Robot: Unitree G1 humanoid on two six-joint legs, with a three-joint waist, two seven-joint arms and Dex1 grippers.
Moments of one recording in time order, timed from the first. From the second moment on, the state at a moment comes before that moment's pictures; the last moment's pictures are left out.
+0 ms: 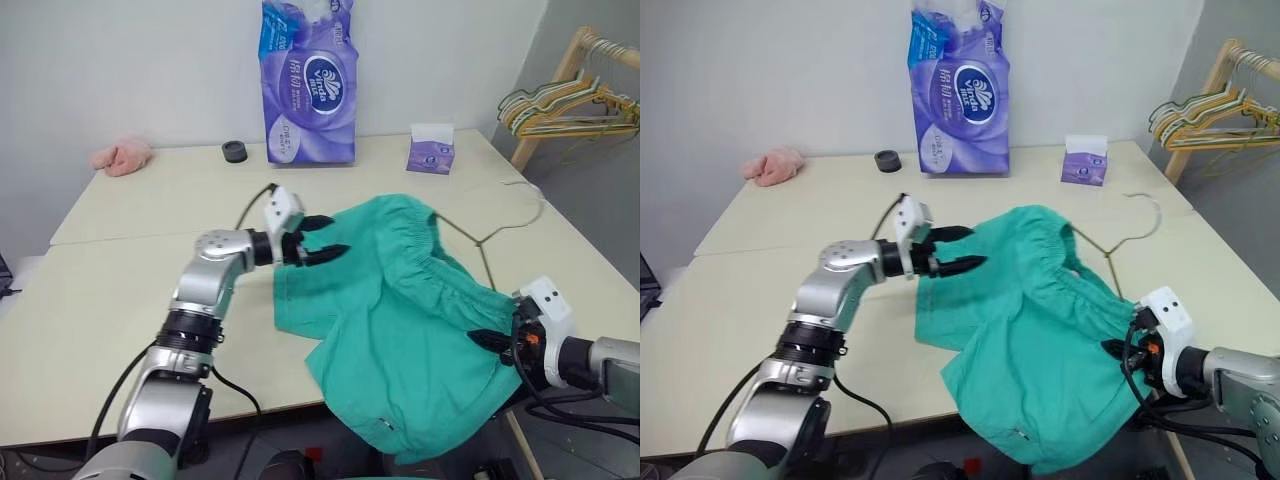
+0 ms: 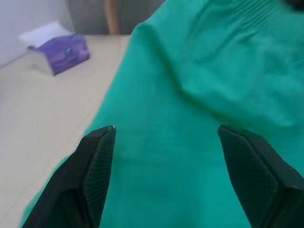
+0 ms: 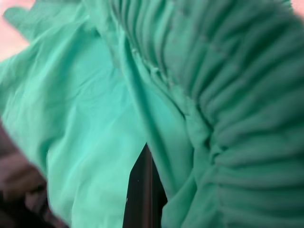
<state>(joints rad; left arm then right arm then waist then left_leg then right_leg) -0.66 0.34 -0.11 0.20 -0.27 0.36 -1.04 0.03 -0.61 -0.53 -0.79 0.65 1.55 0.59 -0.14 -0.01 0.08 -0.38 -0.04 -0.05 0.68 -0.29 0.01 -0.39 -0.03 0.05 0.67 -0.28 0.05</state>
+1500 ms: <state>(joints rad) -1.02 -0.14 -0.35 0.31 -0.14 0.01 -0.84 -0.41 -1.41 -0.71 0.62 0.96 1.47 -0.14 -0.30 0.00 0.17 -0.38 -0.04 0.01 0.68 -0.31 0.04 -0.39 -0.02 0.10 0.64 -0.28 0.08</state>
